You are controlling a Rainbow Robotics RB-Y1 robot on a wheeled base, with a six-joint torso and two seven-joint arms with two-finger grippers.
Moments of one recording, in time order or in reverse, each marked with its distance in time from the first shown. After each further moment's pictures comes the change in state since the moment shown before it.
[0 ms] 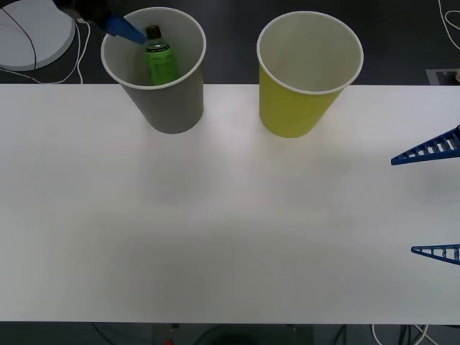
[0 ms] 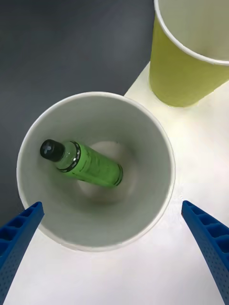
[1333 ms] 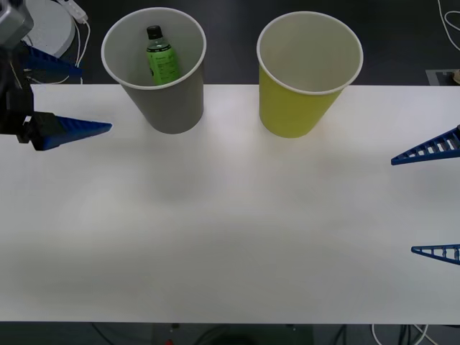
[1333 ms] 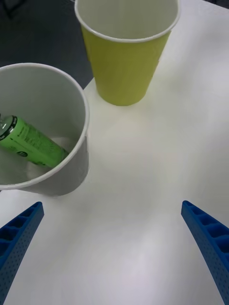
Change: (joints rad) right arm 0.000 0.000 0.000 0.000 0.000 0.000 0.000; left arm 0.886 0.078 0.633 -0.585 0.260 0.153 -0.181
